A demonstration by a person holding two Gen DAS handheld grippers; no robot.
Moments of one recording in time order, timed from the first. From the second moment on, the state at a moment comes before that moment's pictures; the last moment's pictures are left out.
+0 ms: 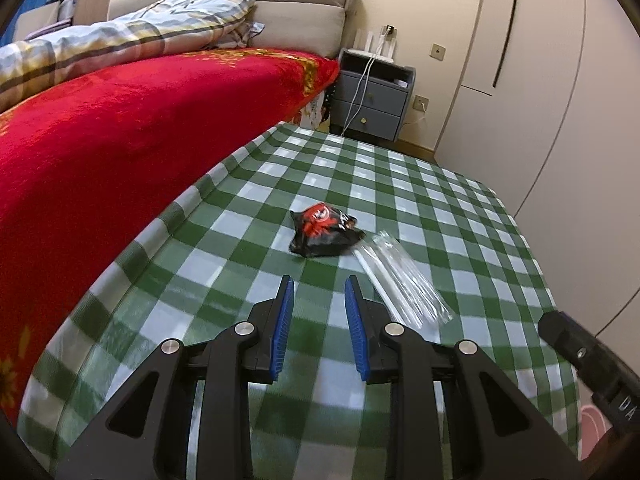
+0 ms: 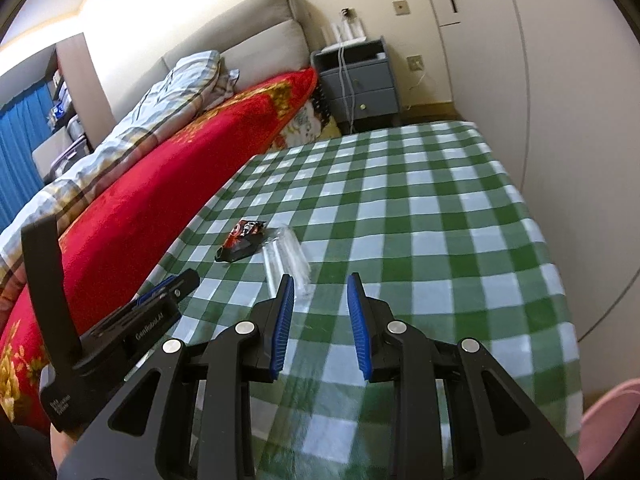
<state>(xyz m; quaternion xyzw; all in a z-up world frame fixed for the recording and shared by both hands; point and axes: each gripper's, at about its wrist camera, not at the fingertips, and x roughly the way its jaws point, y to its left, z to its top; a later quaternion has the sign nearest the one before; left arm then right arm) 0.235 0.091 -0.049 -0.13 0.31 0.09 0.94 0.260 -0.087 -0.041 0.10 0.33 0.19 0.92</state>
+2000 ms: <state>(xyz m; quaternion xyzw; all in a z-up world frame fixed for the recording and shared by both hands) 0.192 0.068 -0.020 -0.10 0.34 0.05 0.93 0.202 -0.096 -0.021 0.03 0.36 0.17 0.92</state>
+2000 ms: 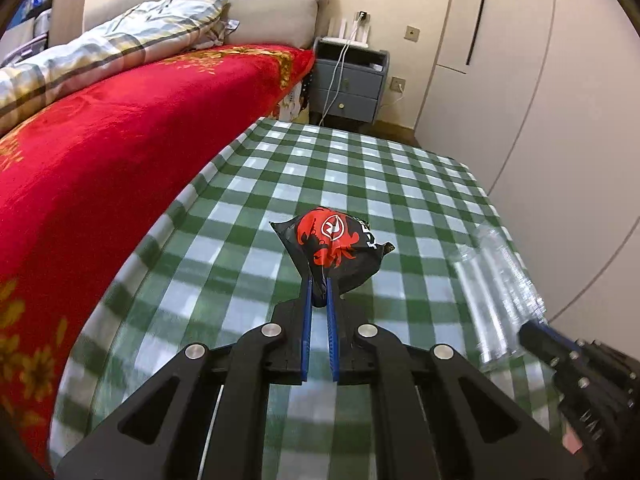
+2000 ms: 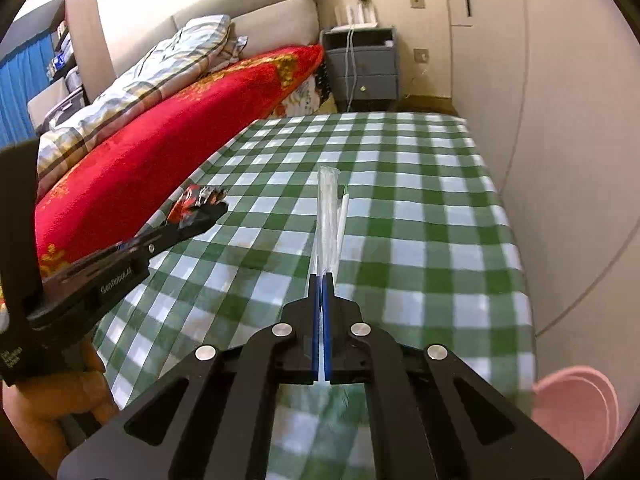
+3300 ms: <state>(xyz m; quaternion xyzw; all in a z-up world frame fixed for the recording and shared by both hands) 0.070 -0.032 -0.010 -0.05 0.30 -0.10 0.95 0.035 -0.202 0.023 0.06 0.32 0.02 0.95</state>
